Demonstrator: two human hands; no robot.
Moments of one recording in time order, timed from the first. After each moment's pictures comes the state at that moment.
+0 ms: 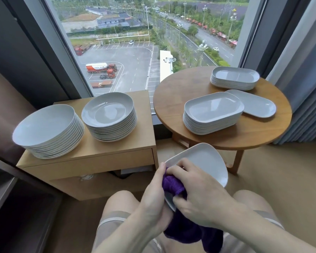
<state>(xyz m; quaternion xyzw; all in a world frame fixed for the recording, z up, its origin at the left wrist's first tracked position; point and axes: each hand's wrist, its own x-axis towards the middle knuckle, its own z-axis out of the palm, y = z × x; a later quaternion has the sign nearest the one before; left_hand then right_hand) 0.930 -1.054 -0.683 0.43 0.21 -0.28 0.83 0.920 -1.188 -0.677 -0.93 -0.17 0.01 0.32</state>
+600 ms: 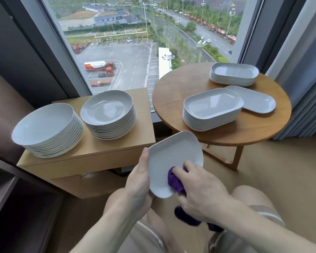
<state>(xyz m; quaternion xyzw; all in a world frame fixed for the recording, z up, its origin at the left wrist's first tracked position) 0.957 -1.026 -0.680 0.54 0.15 -0.18 0.81 0.919 -1.185 -0.690 -0.98 -0.12 0.05 0.17</state>
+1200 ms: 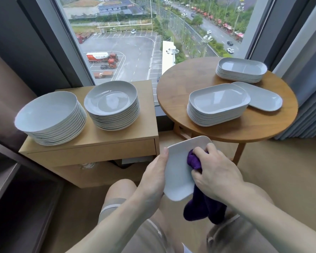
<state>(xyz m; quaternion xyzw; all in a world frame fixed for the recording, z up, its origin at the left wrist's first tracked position) 0.944 -1.039 -0.688 0.59 0.10 -0.23 0.77 0.936 -1.209 -0.691 -0.99 0.00 0.02 0.15</state>
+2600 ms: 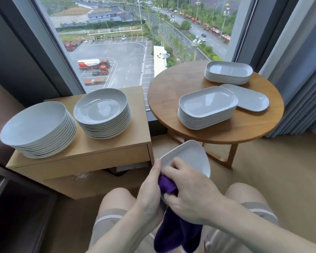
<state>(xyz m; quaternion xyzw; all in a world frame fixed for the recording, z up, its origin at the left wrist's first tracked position) 0.933 -1.051 -0.695 0.49 0.18 -0.26 0.81 0.915 -1.175 -0.673 -0.94 -0.13 0.04 0.30</state>
